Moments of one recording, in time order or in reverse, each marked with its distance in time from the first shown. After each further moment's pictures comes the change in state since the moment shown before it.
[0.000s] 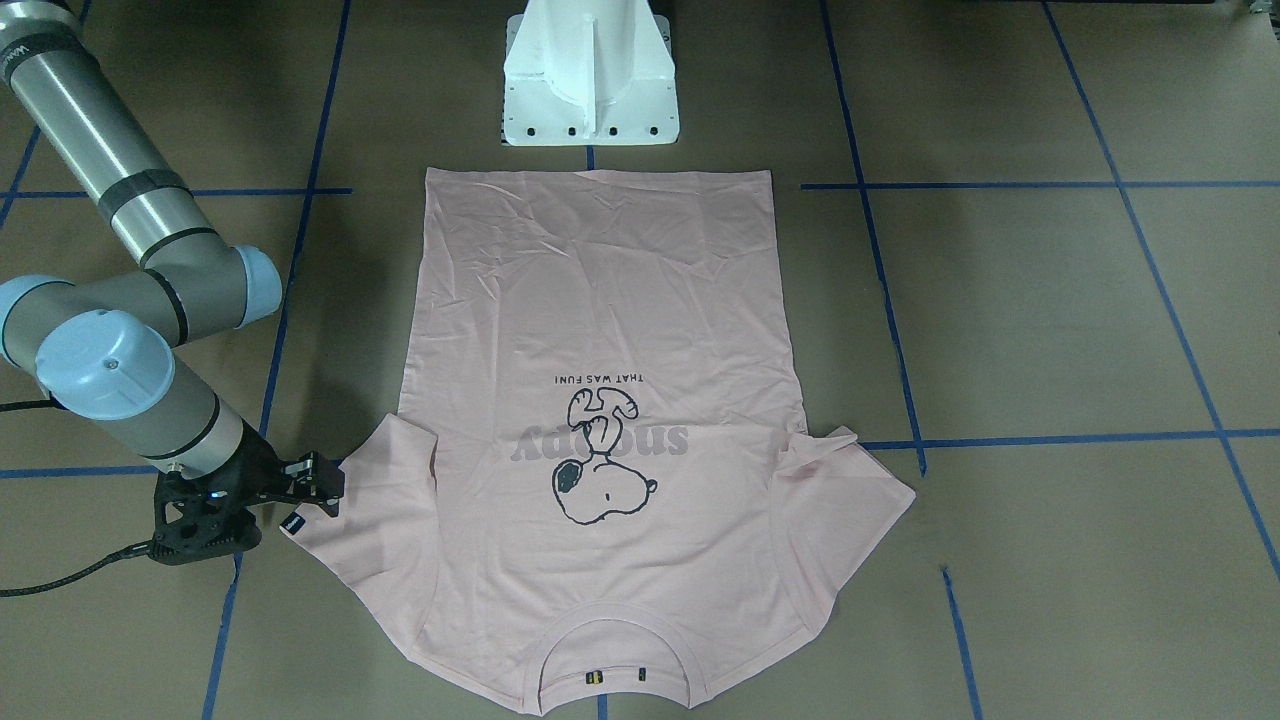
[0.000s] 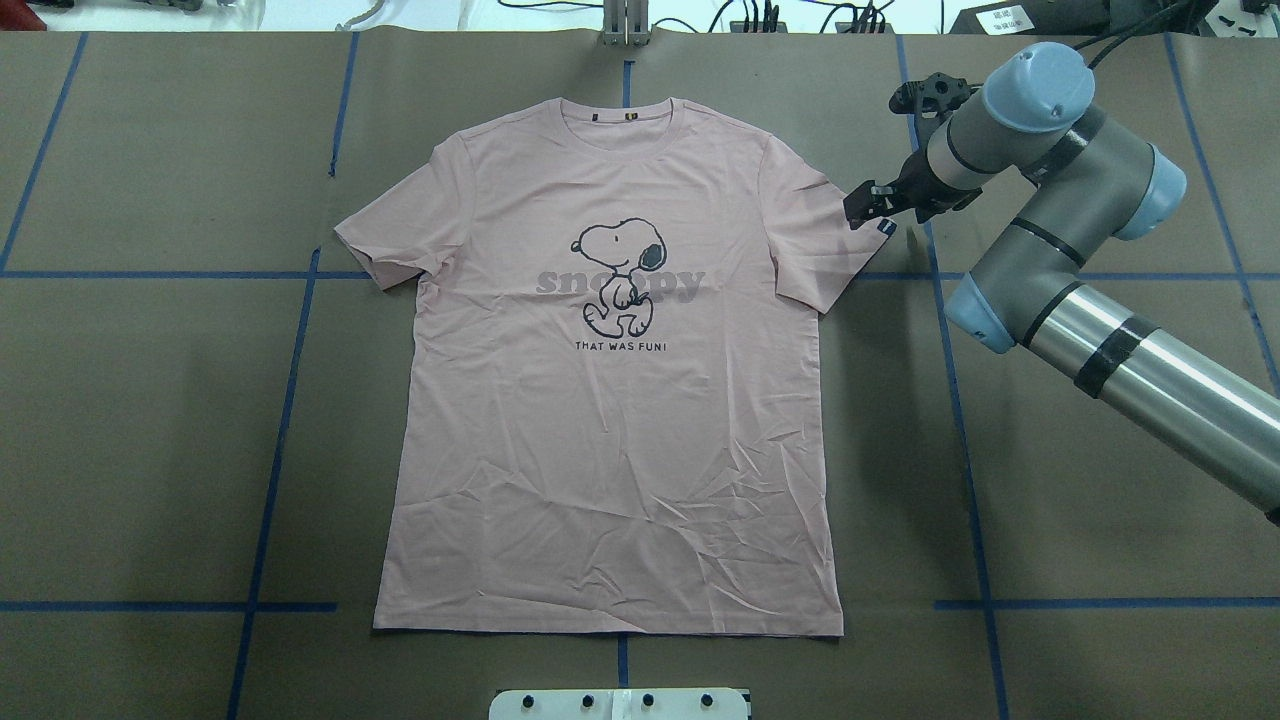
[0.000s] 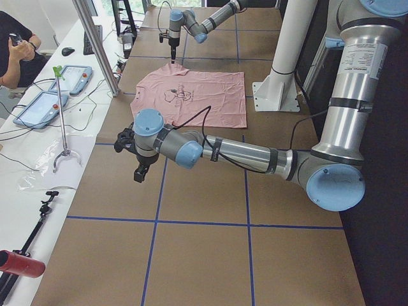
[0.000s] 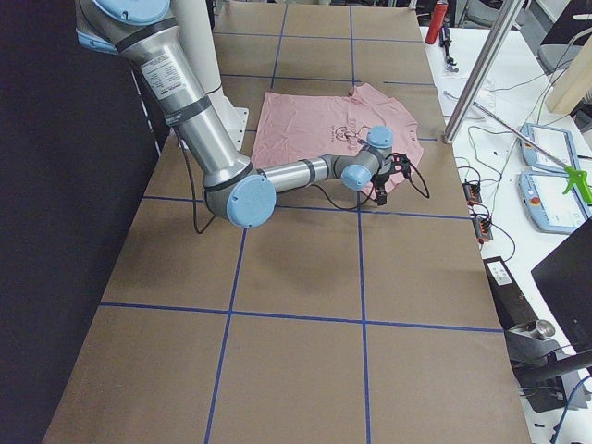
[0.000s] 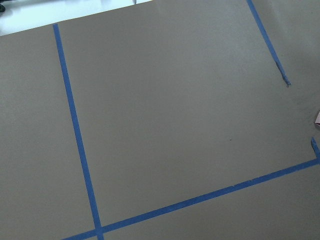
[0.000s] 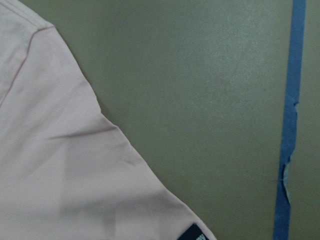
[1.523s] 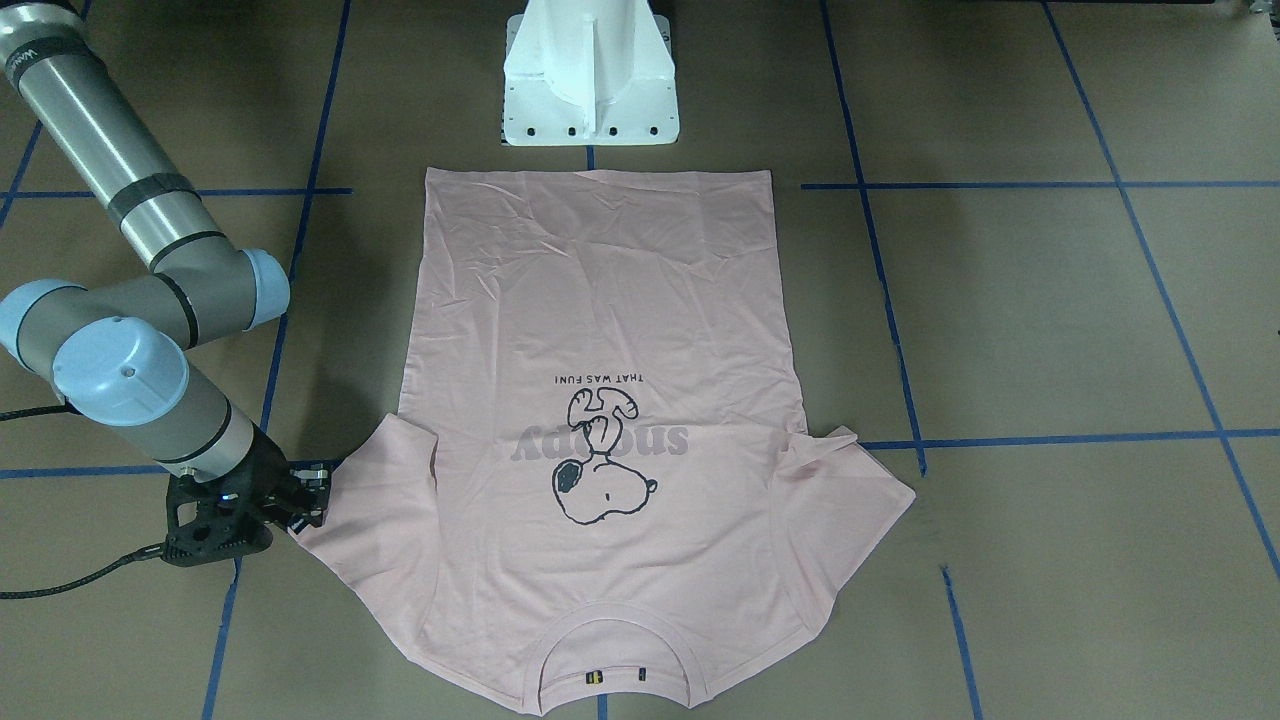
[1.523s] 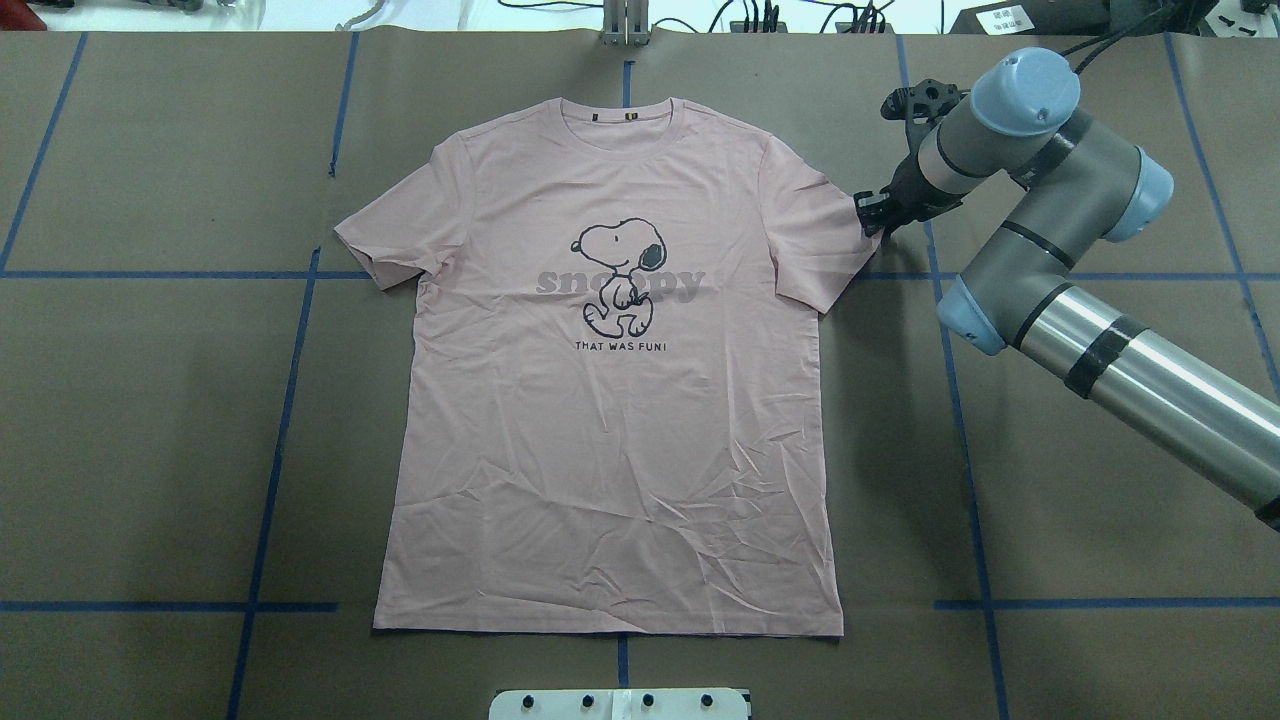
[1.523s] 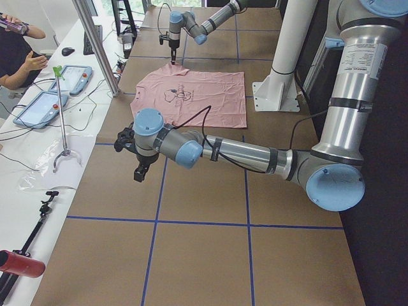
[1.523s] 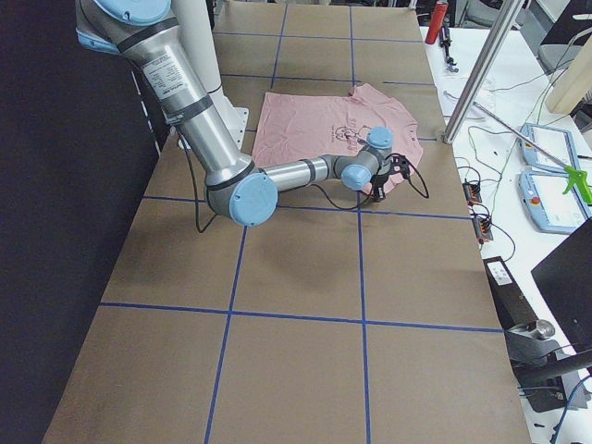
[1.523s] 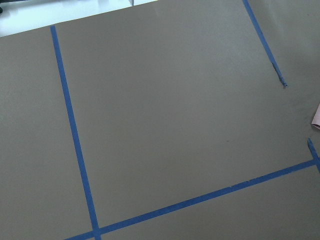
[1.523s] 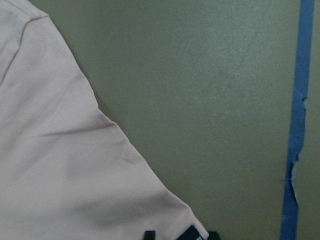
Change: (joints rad) left arm 0.000 -0.001 -0.002 0.000 -0.003 0.000; right arm -0.006 0.017 -0.019 -0.007 -0.002 -0.004
